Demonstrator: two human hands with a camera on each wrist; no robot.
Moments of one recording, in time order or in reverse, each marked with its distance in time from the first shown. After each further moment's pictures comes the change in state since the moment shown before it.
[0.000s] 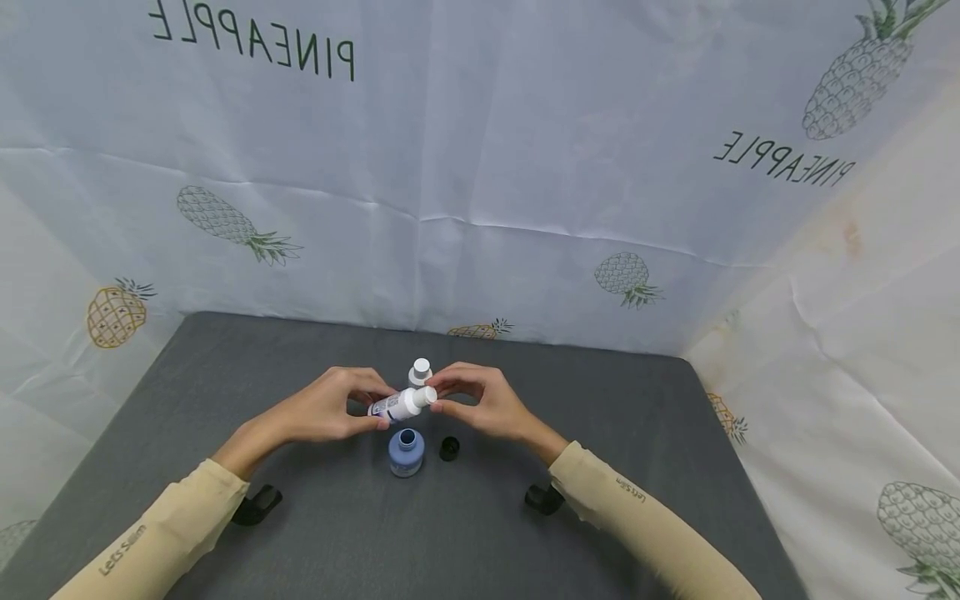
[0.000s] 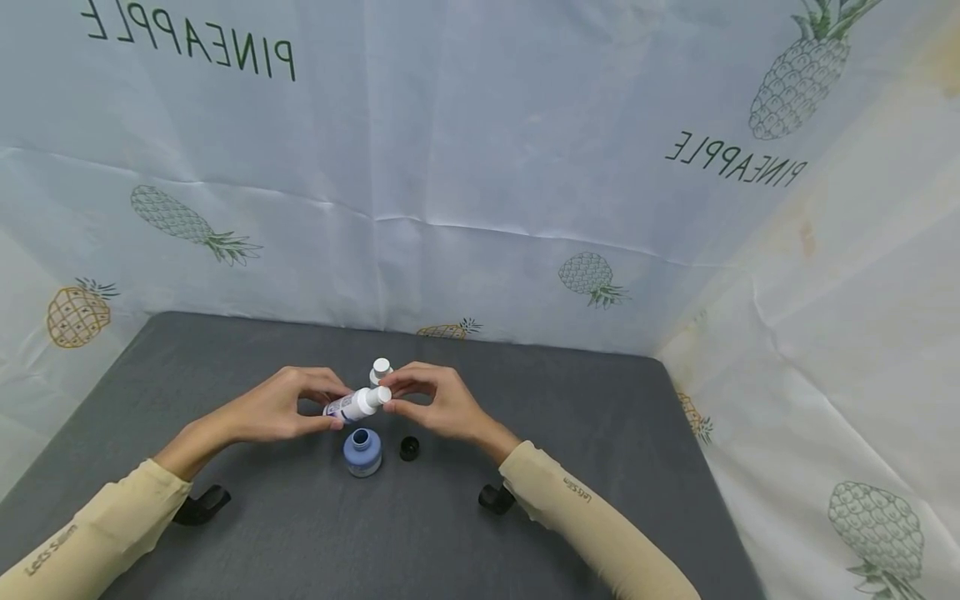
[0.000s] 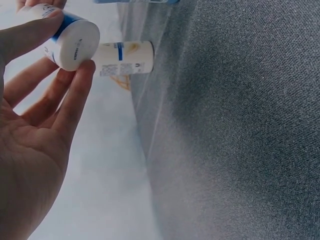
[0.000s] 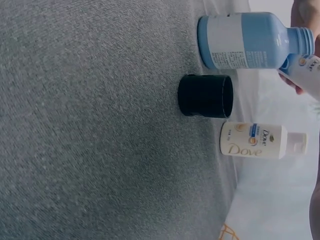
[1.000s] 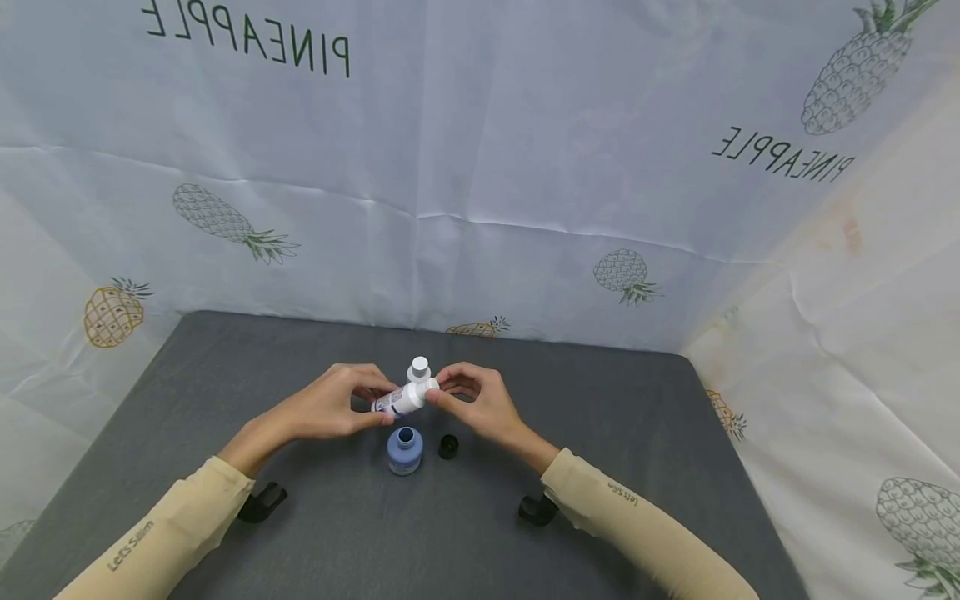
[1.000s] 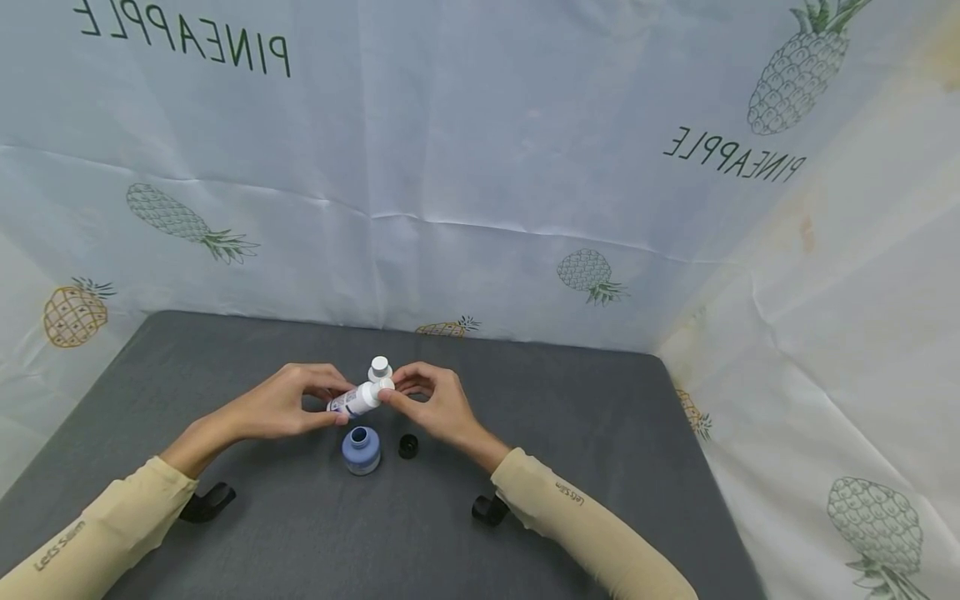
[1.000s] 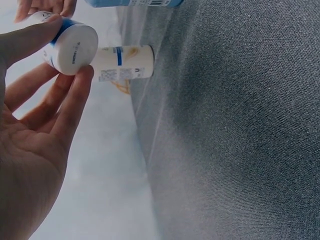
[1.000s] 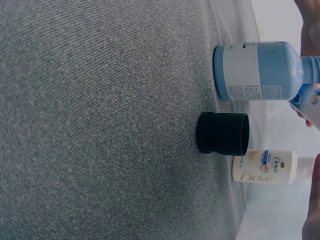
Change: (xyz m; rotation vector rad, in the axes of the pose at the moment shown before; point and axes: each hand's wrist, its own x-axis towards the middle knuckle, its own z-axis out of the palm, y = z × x) left_hand 0.006 0.000 0.004 0.007 0.013 -0.009; right_hand -0.003 0.007 0.017 0.013 0.223 0.149
